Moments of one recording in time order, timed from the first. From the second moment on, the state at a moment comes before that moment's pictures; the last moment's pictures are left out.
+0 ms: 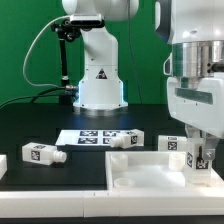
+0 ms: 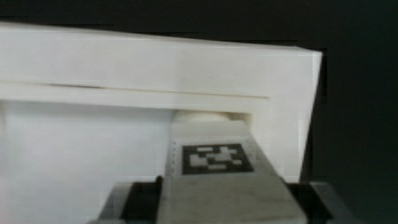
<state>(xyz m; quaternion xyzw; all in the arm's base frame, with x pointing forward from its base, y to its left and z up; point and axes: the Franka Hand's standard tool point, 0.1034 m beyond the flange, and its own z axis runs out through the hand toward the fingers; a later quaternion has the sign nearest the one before) 0.639 0.117 0.073 -0.69 0.72 -0.03 0.05</state>
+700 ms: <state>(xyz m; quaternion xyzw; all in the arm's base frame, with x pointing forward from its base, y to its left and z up) 0.639 0.114 0.074 -0.75 0.66 -0.04 0.05</state>
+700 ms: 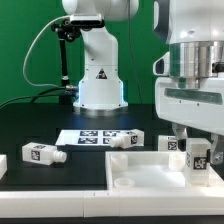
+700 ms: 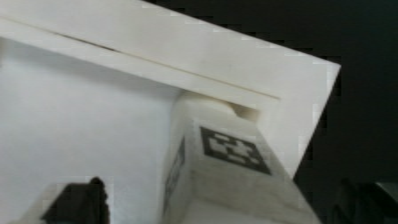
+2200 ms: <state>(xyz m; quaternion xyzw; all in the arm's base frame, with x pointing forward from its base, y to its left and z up) 0.636 0.118 0.069 -0.99 0.12 -0.06 0.00</state>
